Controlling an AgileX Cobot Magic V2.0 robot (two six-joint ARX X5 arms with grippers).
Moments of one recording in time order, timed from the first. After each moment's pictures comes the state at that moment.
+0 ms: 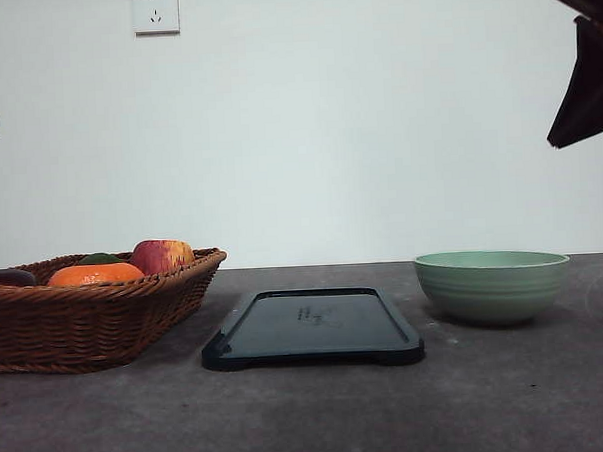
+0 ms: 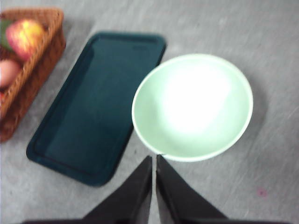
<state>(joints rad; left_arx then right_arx) -0.13 0.95 0.88 -0.65 0.26 -0.21 0.15 1.02 0.74 -0.40 -0.37 0.14</state>
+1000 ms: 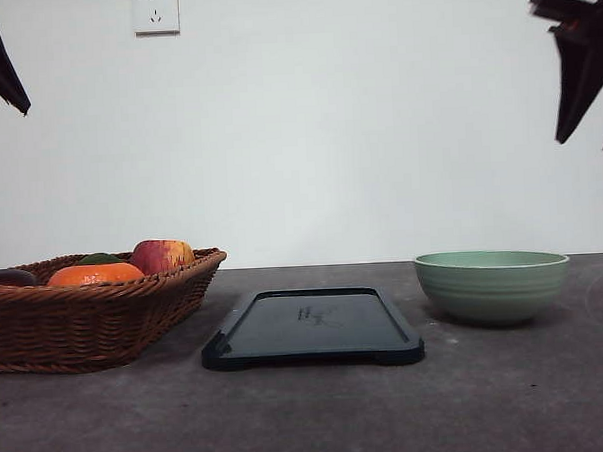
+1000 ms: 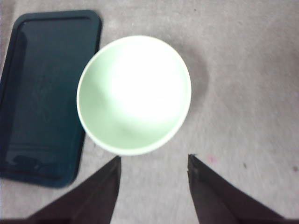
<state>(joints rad) -0.13 0.95 0.88 -0.63 0.26 -0.21 0.12 1.27 1.08 -0.72 -0.21 0.21</state>
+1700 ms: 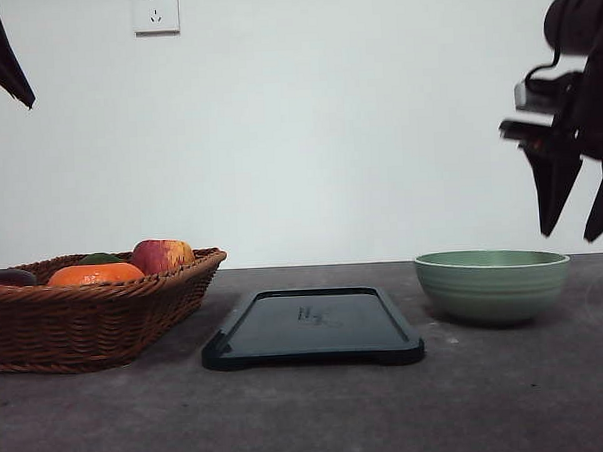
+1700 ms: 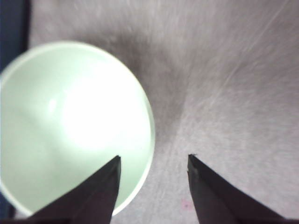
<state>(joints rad) -0.13 0.95 0.88 -0.60 0.26 -0.23 0.06 1.68 1.25 -0.73 -0.18 0.11</state>
